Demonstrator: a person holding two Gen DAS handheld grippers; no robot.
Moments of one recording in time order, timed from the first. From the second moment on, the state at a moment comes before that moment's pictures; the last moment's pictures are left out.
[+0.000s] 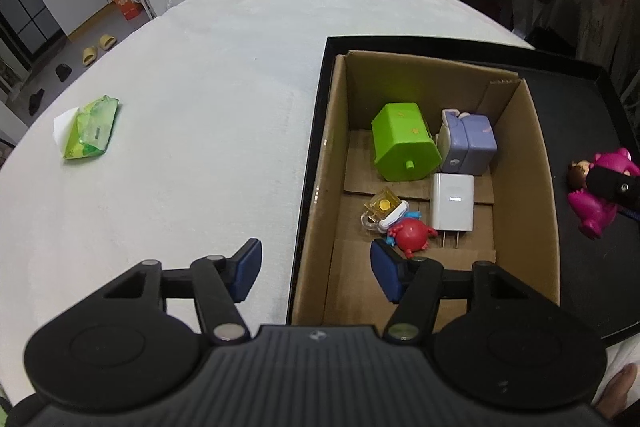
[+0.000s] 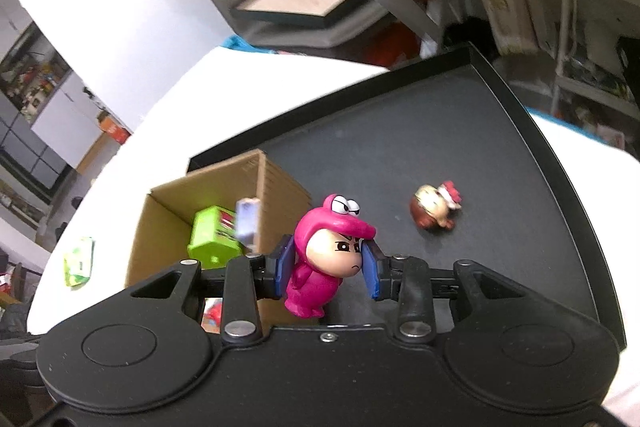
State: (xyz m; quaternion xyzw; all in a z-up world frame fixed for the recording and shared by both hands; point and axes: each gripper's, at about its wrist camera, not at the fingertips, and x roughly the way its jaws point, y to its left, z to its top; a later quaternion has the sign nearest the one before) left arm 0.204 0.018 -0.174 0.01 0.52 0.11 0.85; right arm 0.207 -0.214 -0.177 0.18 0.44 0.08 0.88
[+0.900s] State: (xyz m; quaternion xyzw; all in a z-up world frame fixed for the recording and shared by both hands) left arm 0.193 0.063 -0.183 -0.09 0.52 0.03 0.85; right arm 0.205 -0.111 -0.168 0.00 0.41 0.14 0.90
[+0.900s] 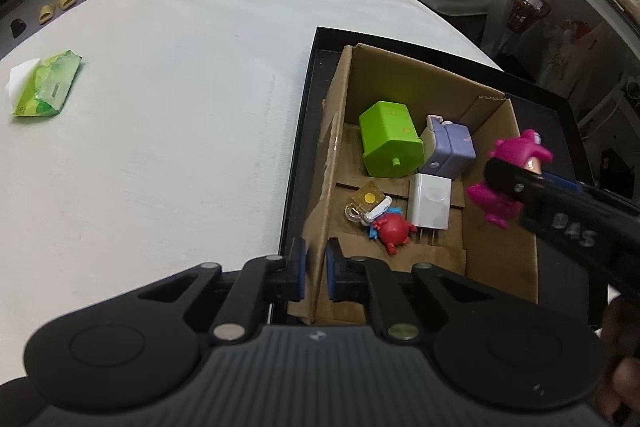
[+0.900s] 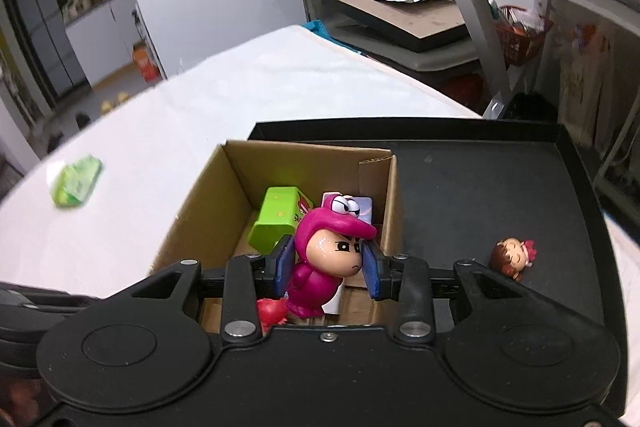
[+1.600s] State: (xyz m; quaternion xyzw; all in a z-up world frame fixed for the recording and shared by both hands) left arm 0.198 0.069 -0.182 -0.10 0.53 0.02 0.84; right arm 0.209 -0.111 -0.166 -0.04 0.40 0.09 0.91
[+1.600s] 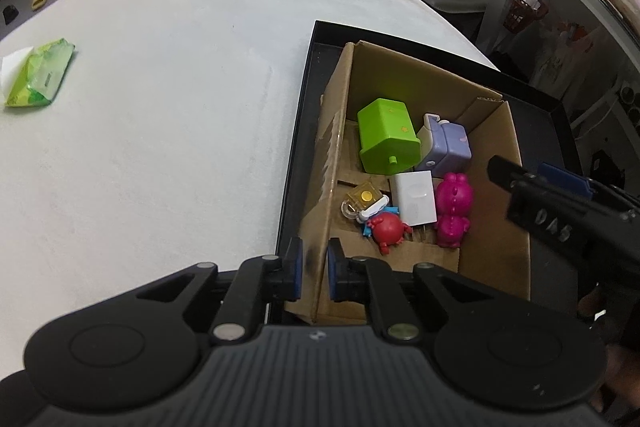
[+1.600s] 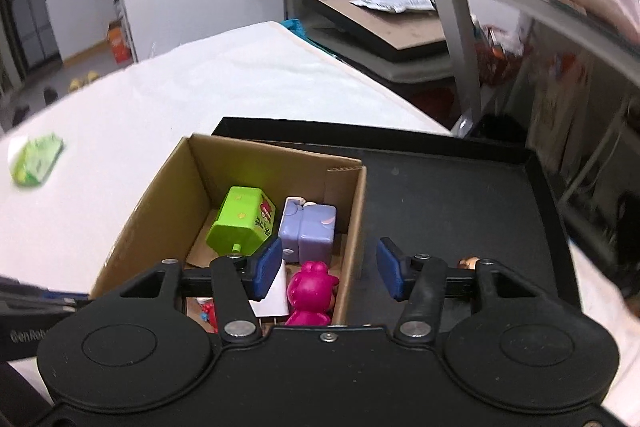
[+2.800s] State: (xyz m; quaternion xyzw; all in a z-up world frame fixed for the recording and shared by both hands) left arm 0.231 0.041 -0.179 -0.03 0.55 0.12 0.83; right arm 0.245 -0.185 -0.186 0.08 0.44 0.05 0.89
